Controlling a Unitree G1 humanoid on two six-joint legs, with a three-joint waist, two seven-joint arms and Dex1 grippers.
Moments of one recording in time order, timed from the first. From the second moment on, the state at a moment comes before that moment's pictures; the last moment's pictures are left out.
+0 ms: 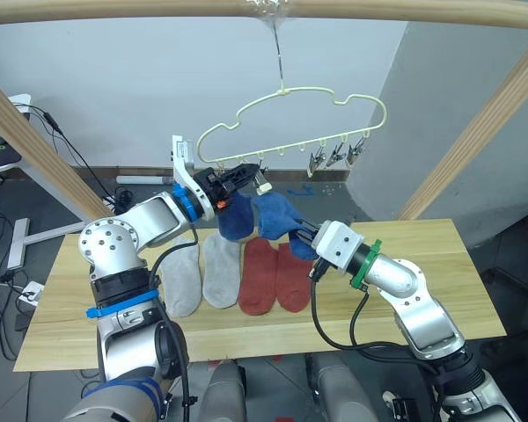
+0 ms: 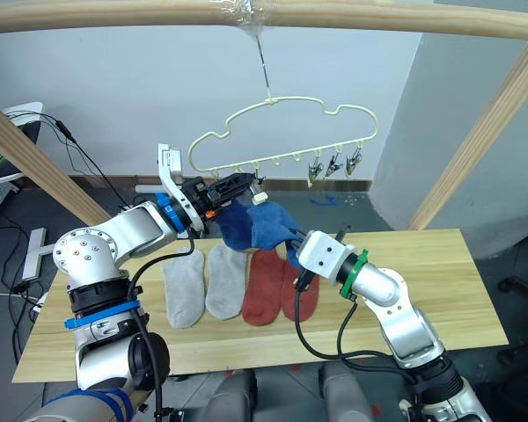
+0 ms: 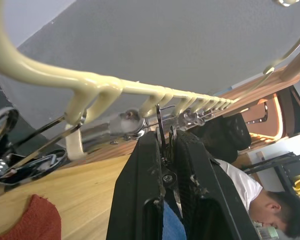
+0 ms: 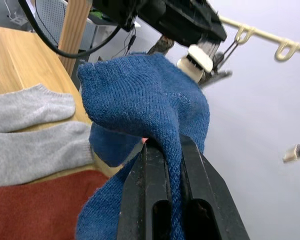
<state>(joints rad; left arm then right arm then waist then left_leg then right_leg) -0.75 0.26 0.52 0.09 -1.14 1.27 -0.16 -0.30 -0.36 0.30 -0.30 -0.13 0.07 0.55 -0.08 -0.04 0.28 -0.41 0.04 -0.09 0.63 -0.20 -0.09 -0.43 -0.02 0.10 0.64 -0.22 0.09</state>
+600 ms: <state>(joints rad) -0.74 0.28 0.51 0.09 -1.21 1.27 -0.16 -0.31 -0.33 0.30 -0.29 -0.13 0.05 0.55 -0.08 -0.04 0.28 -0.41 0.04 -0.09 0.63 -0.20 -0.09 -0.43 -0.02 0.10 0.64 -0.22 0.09</state>
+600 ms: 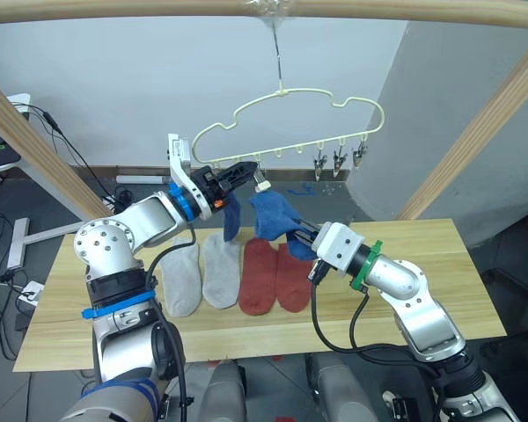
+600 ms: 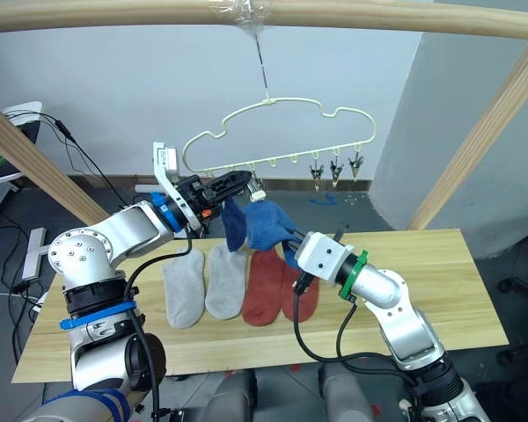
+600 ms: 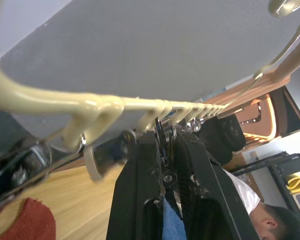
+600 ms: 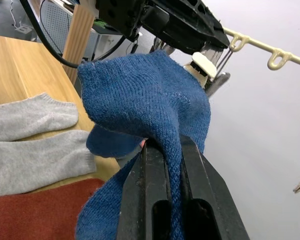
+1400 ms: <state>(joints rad) -0.71 0.33 0.48 0.07 -1.27 1.26 -0.19 -0.36 -0.31 0.30 -0.23 -0.14 0.03 0.52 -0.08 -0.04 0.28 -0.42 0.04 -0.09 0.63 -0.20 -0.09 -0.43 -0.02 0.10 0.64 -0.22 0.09</state>
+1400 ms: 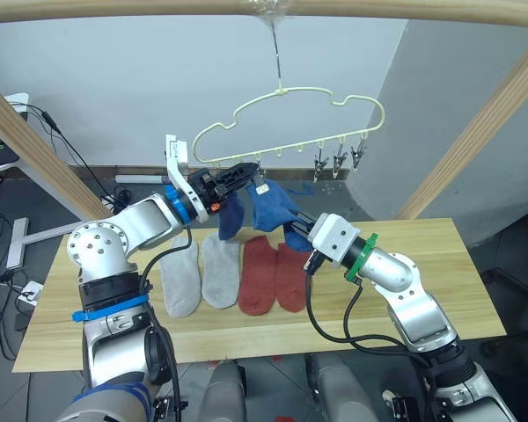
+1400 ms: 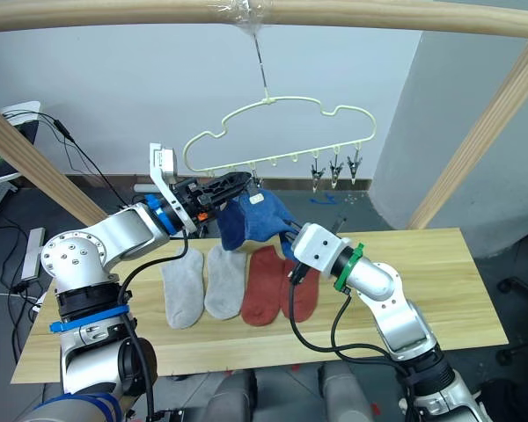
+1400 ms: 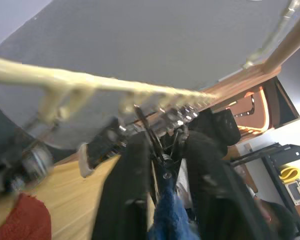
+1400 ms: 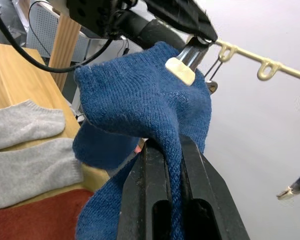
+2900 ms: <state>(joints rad) -0.42 0.44 -0.02 -0.38 -0.72 0.66 -0.25 -0.36 -0.25 0.10 -0.25 0.22 0.47 0.54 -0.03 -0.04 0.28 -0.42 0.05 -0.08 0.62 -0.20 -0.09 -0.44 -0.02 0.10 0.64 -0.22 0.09</state>
